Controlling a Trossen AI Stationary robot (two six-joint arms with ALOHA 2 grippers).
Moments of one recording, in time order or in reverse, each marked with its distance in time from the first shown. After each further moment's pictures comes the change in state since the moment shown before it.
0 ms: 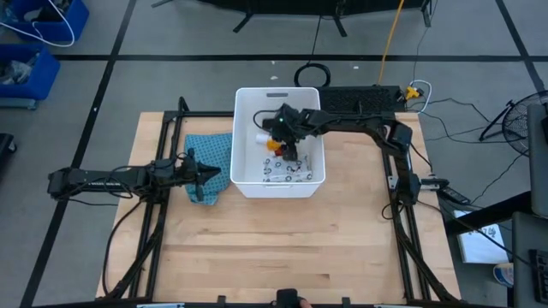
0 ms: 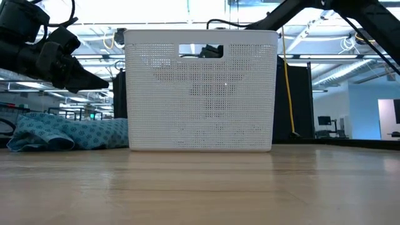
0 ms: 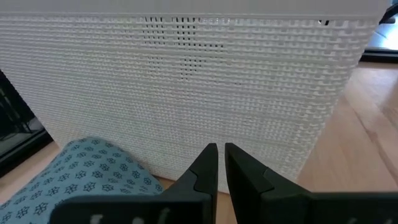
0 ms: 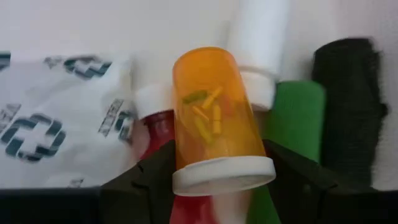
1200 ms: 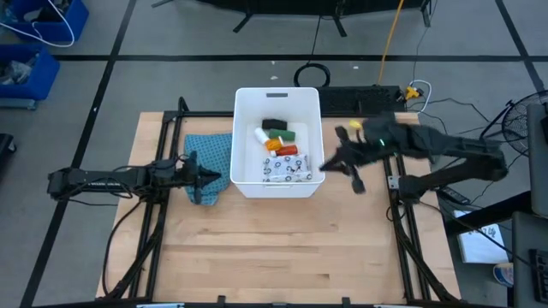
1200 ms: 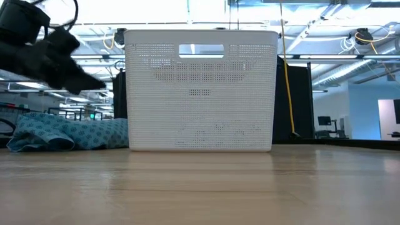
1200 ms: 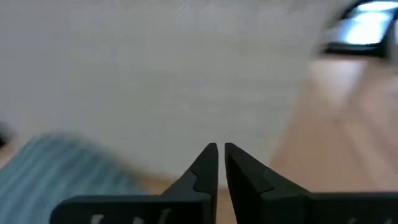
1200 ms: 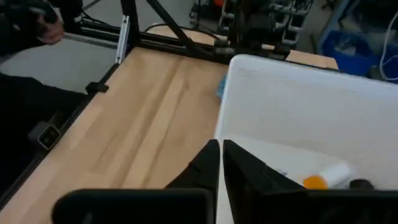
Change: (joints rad) left arm -0.003 -0.001 0.000 -0.037 0.092 -0.022; right arm 0.383 -0.957 -0.249 -0.164 -0.148 0.261
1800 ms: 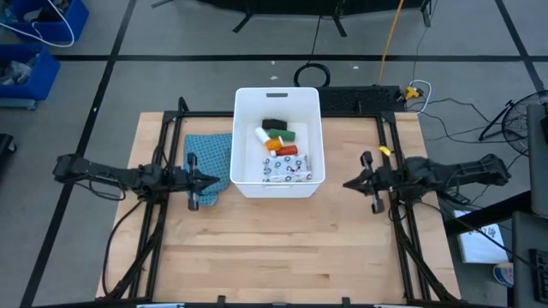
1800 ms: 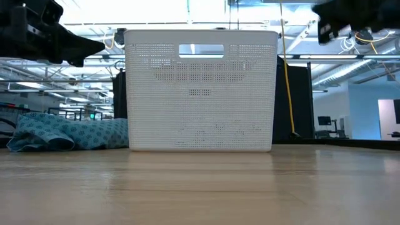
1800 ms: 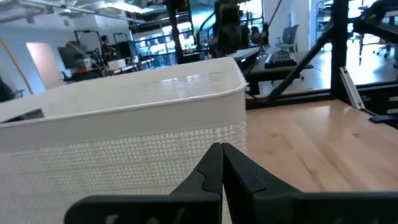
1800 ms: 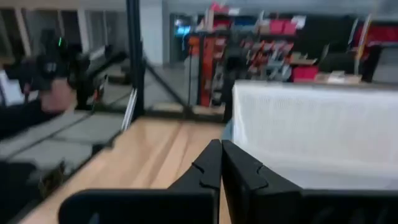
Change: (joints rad) left arm -0.242 -0.001 0.000 0.287 -0.138 0.212; right arm 0.210 -0.737 -0.969 0.757 0.218 0.183
